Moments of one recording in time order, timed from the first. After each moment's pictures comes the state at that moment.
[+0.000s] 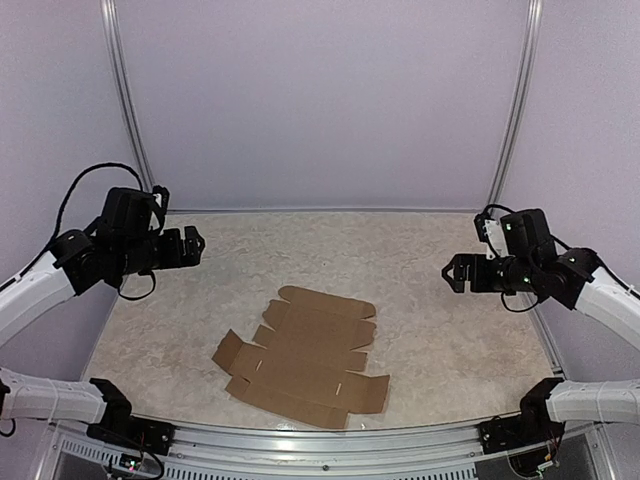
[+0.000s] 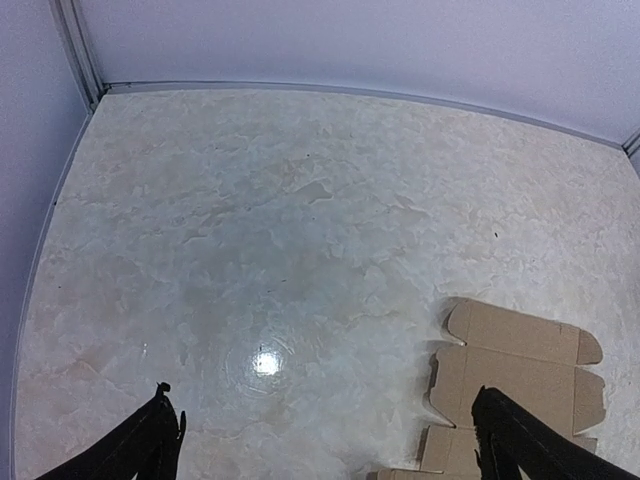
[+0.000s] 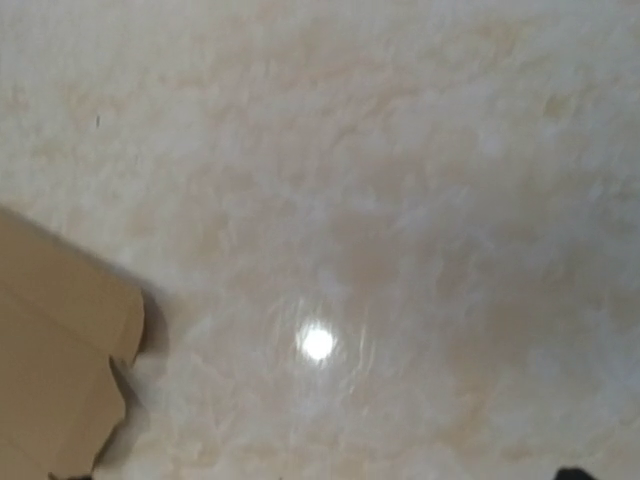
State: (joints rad) left arm -0.55 1.02 0.97 -0.57 -0.32 -0.42; right arm 0.48 0.95 0.82 -0.56 0.08 0.36
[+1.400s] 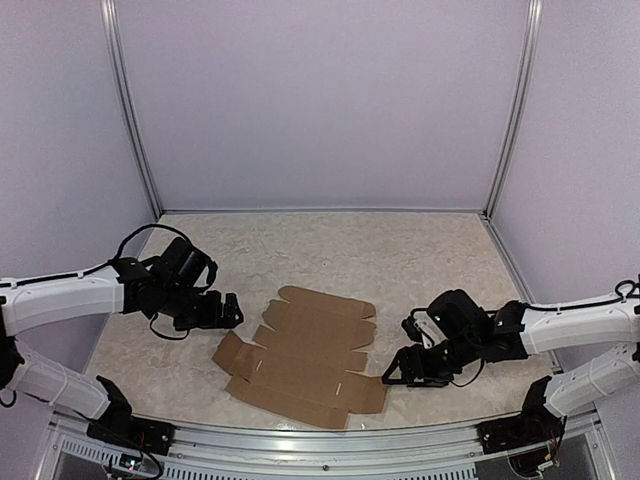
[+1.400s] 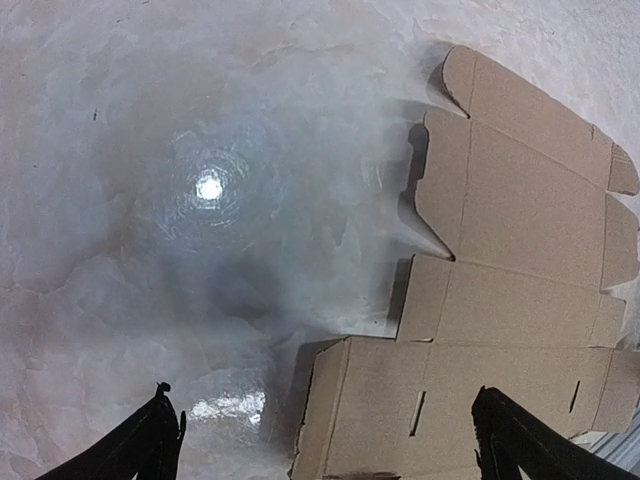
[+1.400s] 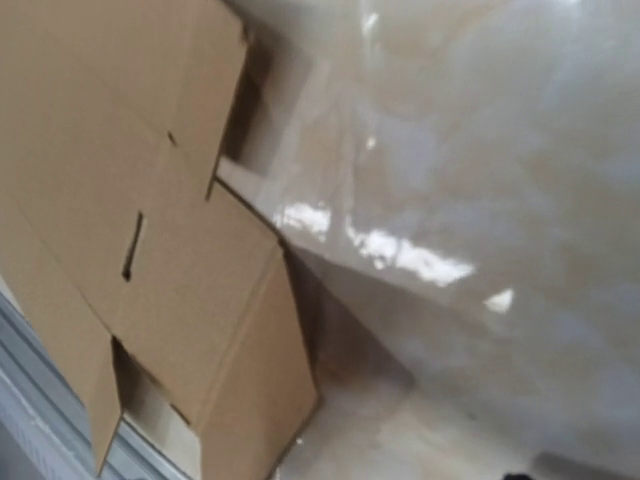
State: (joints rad) left arm -0.65 1.26 0.78 -0.54 -0.03 -0.61; right arm 0.90 1.21 0.49 -0.23 -0.34 0.85
